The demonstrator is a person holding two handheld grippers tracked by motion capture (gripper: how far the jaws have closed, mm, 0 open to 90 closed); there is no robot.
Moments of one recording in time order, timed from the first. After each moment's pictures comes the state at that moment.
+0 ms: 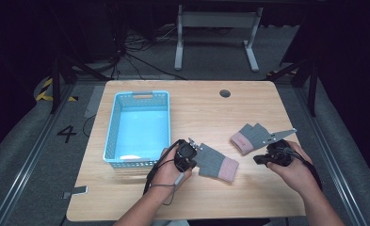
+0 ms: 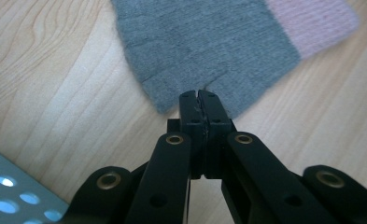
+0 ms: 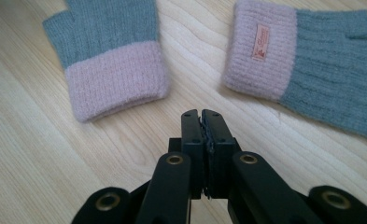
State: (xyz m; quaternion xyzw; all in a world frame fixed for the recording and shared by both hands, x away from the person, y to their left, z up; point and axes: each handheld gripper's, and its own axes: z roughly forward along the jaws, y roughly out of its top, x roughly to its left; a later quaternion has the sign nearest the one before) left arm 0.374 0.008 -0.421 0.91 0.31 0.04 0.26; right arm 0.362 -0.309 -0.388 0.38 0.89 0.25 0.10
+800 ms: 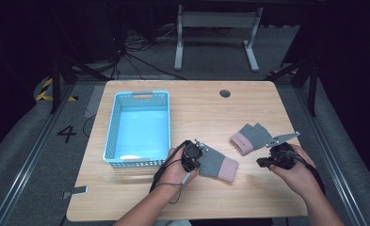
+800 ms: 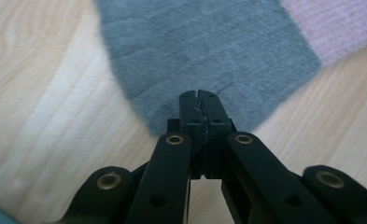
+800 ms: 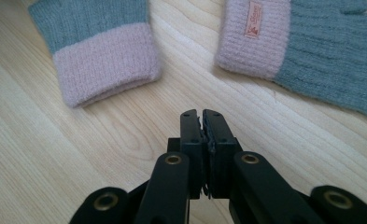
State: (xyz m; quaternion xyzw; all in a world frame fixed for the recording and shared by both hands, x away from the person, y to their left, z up) left arm 0.380 -0.012 -0.435 0.92 0.31 0.04 0.24; right arm 0.355 -0.318 -0.394 0.39 0.88 0.24 0.10
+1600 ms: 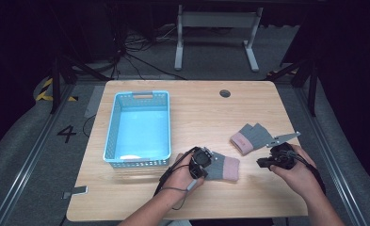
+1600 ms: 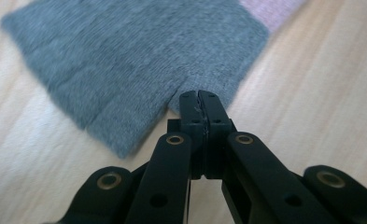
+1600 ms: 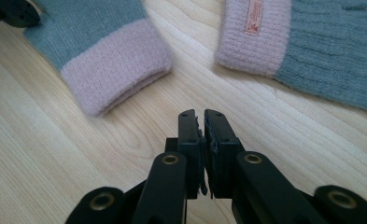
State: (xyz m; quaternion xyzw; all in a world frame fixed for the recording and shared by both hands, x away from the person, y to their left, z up) left arm 0.361 -0.034 -0.434 0.94 0.26 -0.01 0.22; right arm 0.355 -0.319 -0.395 0.39 0.88 0.25 0.09
